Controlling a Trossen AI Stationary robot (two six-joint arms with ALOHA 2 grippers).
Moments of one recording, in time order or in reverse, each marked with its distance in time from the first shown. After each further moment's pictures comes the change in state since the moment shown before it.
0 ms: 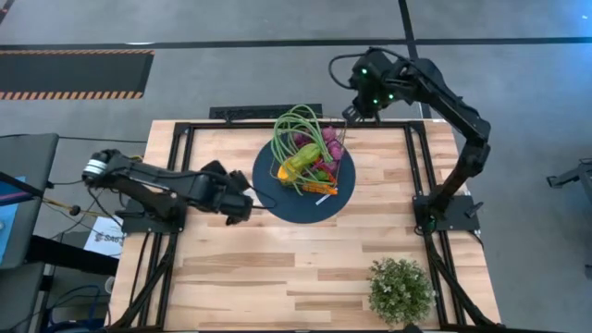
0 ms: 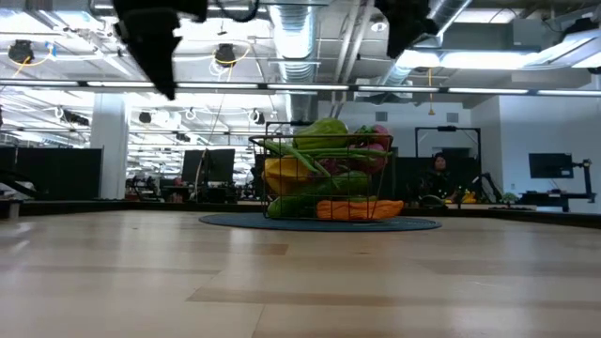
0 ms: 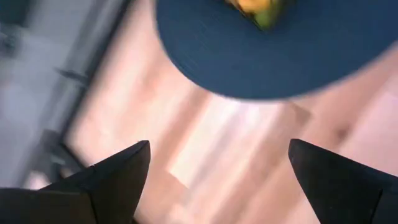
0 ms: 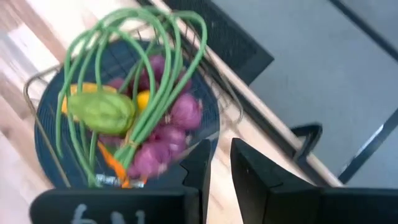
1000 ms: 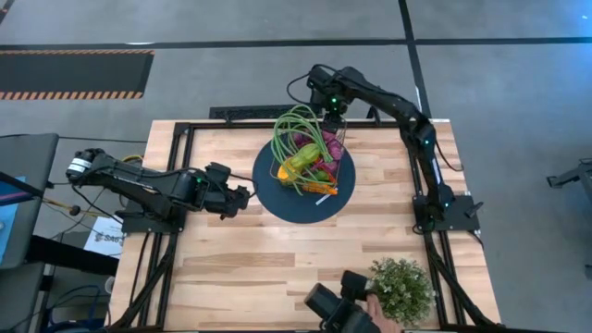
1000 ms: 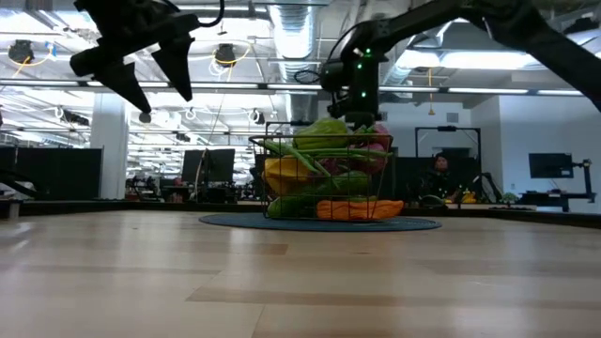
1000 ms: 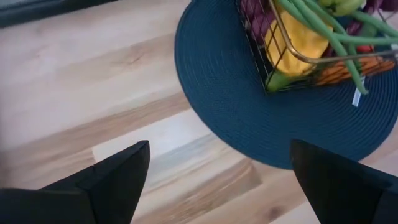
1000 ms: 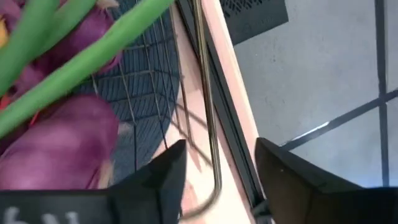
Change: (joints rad) left arm -0.002 -0.220 -0.280 0.275 -0.065 -0.602; right arm -0.111 0.521 0.051 0.097 0.076 -0.493
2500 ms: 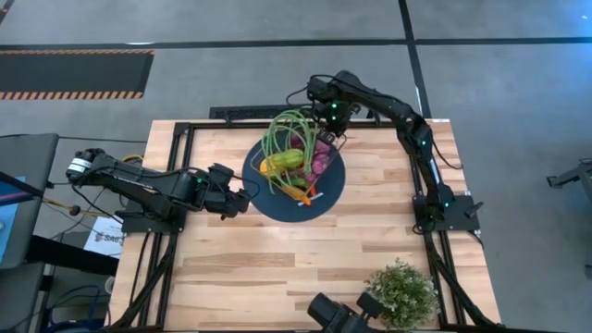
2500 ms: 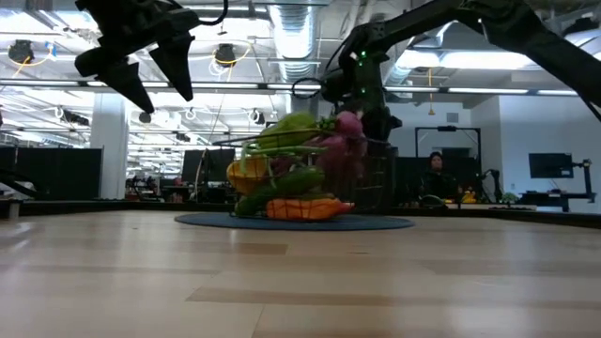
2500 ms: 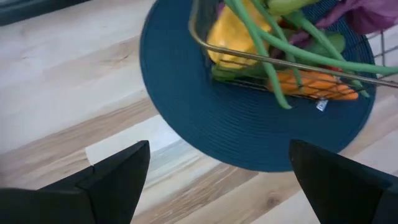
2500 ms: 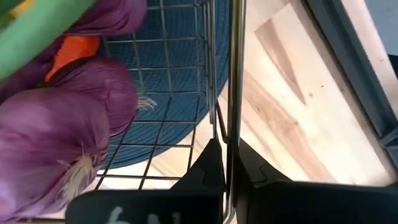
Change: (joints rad) left arm 0.000 0.000 0.000 0.025 0.034 0.060; right arm 0.021 0.037 0.001 -0.235 -0.170 0.351
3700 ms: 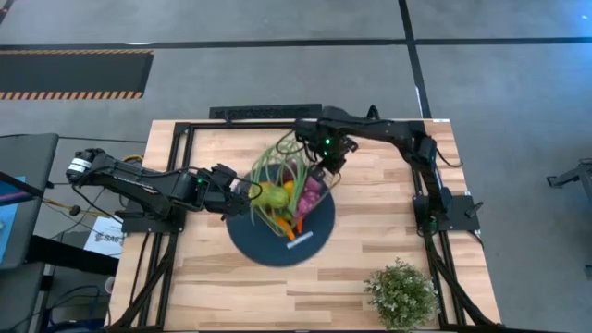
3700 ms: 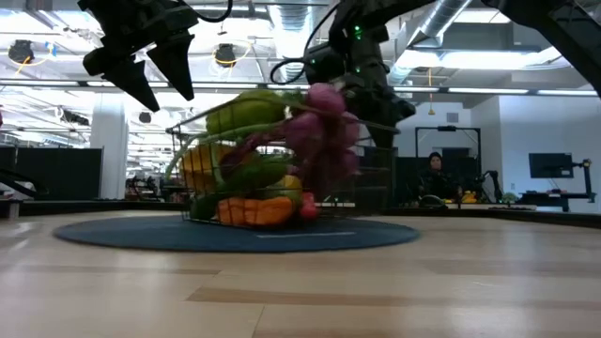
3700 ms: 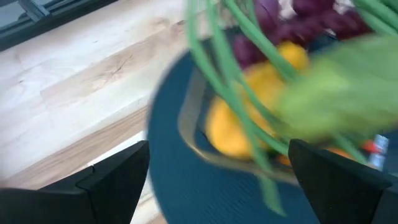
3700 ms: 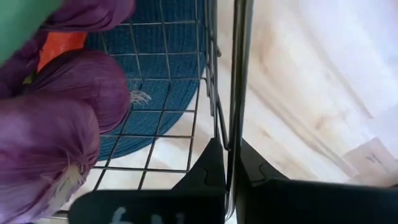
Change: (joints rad) left arm 0.000 0.000 0.000 0.025 0.003 0.127; right arm 0.279 -0.123 -0.229 0.004 -0.168 0.429
